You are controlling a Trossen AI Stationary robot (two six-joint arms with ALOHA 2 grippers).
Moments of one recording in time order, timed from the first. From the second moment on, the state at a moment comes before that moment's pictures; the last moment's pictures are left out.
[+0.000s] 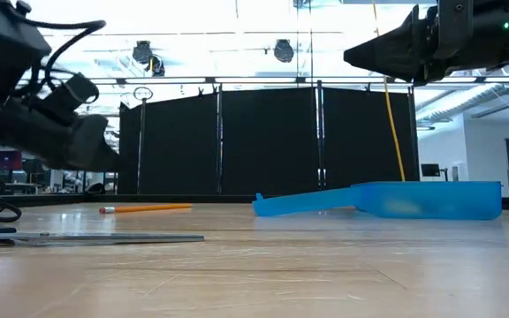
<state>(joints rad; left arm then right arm) -0.47 1.48 0.25 0.40 -1.11 -0.78 0.57 1.61 0.35 1.36 0.97 -0.22</state>
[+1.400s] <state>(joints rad) -0.33 1.74 0.25 0.43 -0.97 -1.07 0.57 1.61 0.35 1.34 0.97 -0.19</state>
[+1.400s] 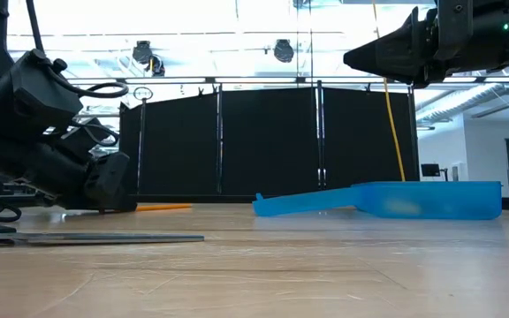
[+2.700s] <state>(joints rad) -0.34 1.82 0.25 0.56 -1.00 -0.92 0.56 1.61 0.35 1.34 0.97 -0.19</state>
